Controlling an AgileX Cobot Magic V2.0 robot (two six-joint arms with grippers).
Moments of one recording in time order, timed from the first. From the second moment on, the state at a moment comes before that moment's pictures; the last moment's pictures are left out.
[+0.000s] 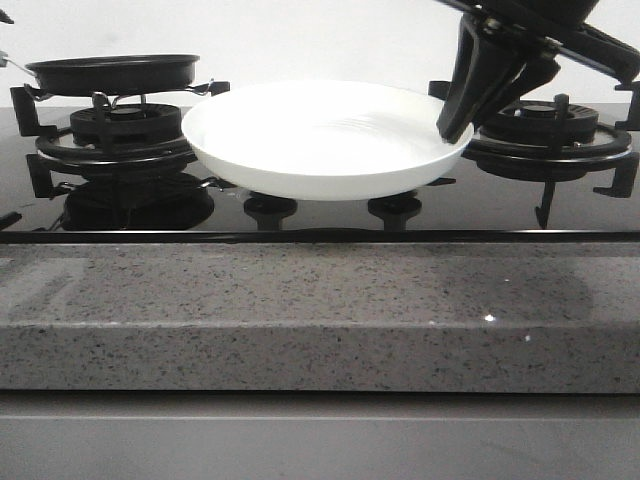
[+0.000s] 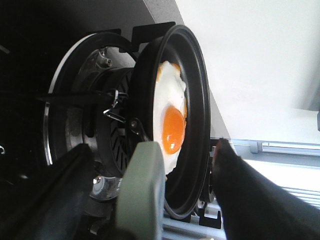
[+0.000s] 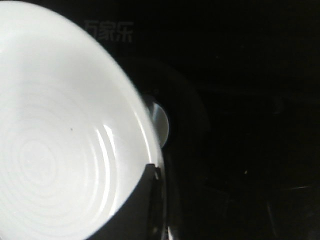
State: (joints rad) left arm 0.41 1.92 -1.46 -1.37 1.19 0.46; right arm 0.32 1.58 -1.31 0.34 0.89 0.18
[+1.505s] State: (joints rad) left arm 0.41 1.87 -1.46 -1.48 1.17 0.50; right arm 0.32 1.58 -1.31 0.34 0.89 0.18
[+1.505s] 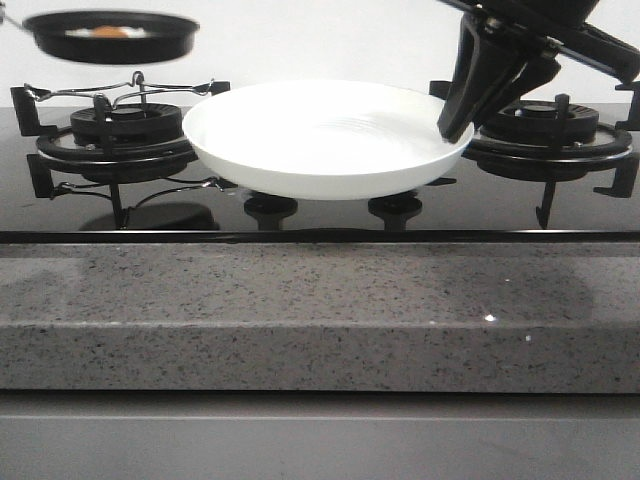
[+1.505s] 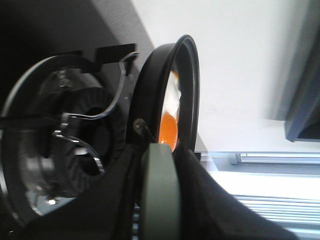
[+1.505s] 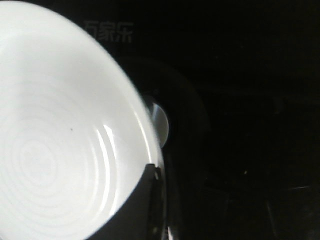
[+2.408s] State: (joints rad) left arm 0.08 1.52 -1.46 -1.18 1.02 0.69; right arm 0.32 1.58 -1.31 0.34 0.89 0.17
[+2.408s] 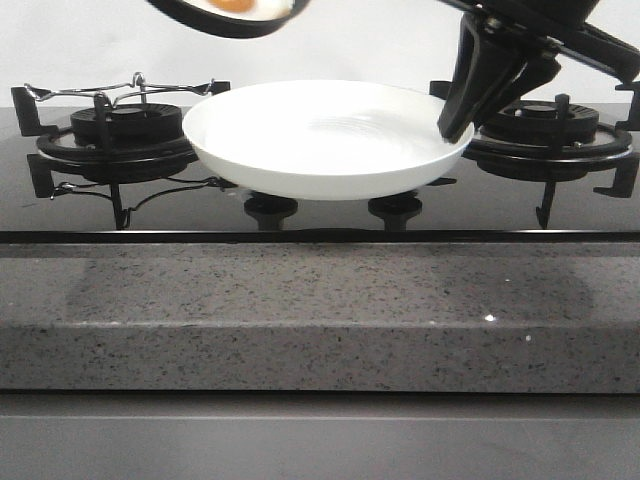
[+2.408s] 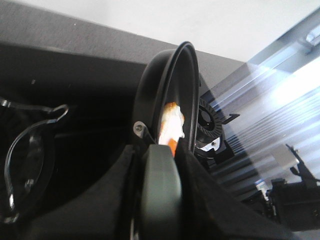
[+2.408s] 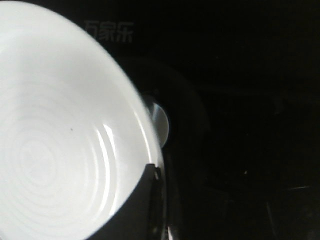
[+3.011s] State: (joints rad) left arm -0.20 1.37 -1.46 -0.99 0.93 1.23; right arm 0.32 1.58 -1.31 0.34 0.89 0.18
